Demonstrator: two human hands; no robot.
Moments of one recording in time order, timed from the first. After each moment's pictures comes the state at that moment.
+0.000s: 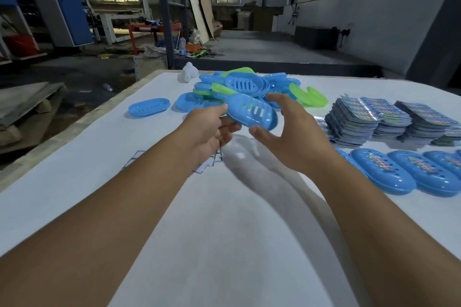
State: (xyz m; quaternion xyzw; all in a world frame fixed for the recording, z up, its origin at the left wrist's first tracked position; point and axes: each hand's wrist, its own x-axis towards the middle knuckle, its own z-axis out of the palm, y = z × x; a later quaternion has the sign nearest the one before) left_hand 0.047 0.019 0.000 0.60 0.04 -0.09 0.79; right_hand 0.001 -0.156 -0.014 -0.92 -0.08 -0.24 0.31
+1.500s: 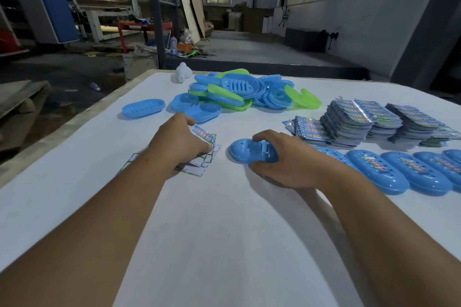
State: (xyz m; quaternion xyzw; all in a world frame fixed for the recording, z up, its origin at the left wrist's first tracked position) left_hand 0.049 0.071 -0.018 0.92 0.05 0.03 0.39; right_hand -0.004 -0.161 -0.025 -0.98 -0.07 -0.04 0.19
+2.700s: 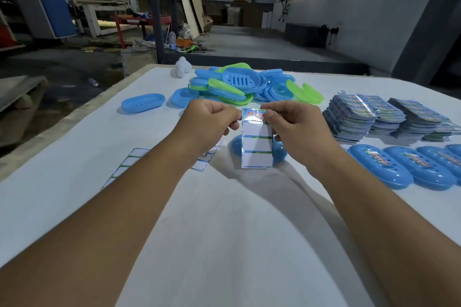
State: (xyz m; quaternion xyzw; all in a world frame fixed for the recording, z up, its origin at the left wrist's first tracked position) left_hand 0.019 0.034 0.005 0.80 -0.09 0.06 0.59; right_hand -0.001 -0.147 -0.010 -0.81 -0.05 -0.21 0.54
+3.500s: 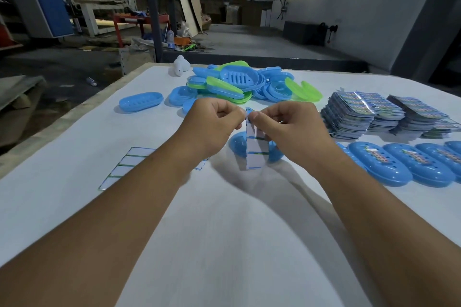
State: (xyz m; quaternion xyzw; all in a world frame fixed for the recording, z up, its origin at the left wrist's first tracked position) left_hand 0.019 0.028 -0.002 0.82 -0.15 0.10 0.55; right_hand -0.011 -0.139 -0.004 -0.85 -0.03 -0.21 0.49
